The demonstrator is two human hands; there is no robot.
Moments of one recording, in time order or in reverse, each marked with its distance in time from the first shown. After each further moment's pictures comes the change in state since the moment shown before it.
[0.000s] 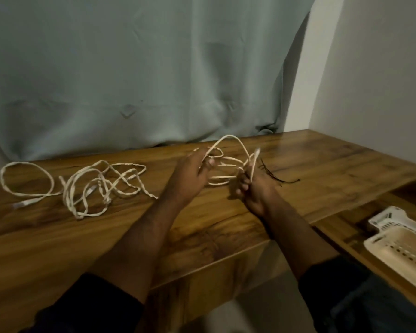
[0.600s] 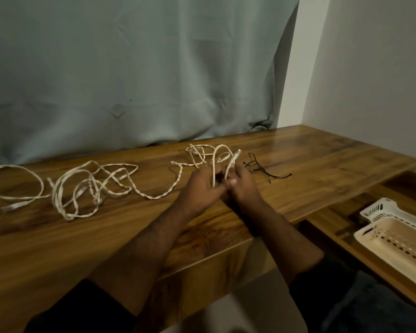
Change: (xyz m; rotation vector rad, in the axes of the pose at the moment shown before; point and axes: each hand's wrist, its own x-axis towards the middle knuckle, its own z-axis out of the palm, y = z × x) left_hand -0.023 0.032 0.034 -0.328 -0.237 -0.164; right_hand -0.030 0.012 0.013 -0.551 -0.002 -0.264
